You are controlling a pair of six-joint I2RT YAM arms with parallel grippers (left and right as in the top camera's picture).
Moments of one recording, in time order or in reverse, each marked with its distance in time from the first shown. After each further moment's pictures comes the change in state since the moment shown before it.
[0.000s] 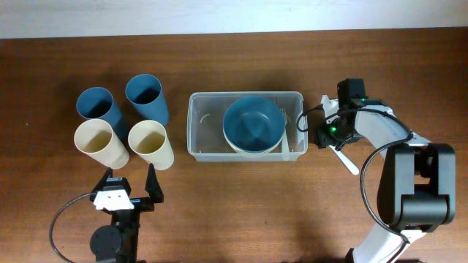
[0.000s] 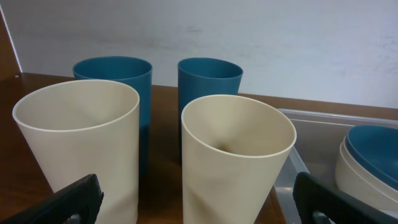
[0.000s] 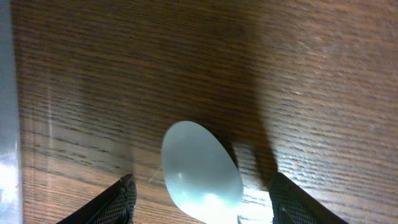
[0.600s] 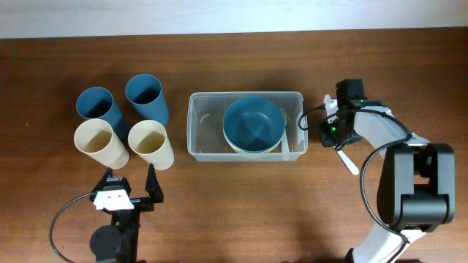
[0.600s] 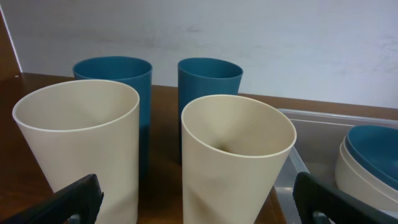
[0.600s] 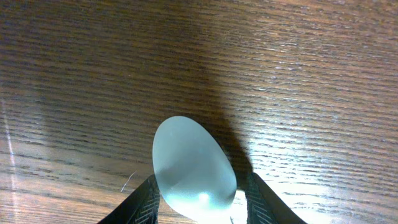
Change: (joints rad) left arm 0.000 0.000 0.000 0.000 0.000 0.000; right arm 0.003 0.000 -0.008 0.023 0.080 0.061
